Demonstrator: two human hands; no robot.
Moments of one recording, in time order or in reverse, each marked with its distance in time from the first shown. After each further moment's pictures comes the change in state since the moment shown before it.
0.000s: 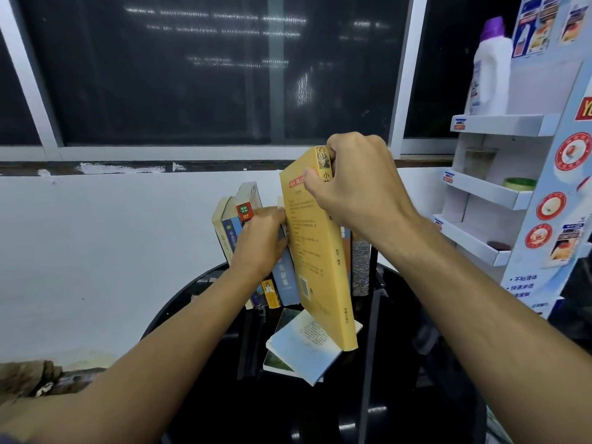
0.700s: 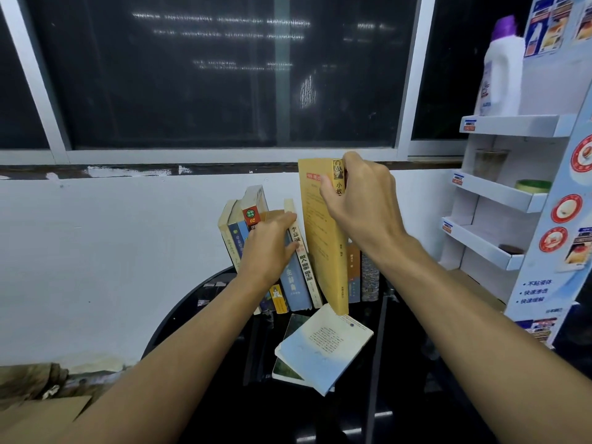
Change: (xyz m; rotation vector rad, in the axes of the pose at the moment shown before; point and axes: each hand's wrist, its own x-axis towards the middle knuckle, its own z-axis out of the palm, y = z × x) left_hand -0.004 -0.003 -0.001 -0.036 0.017 -0.032; right_hand -0.001 0.031 0.053 0.034 0.127 0.024
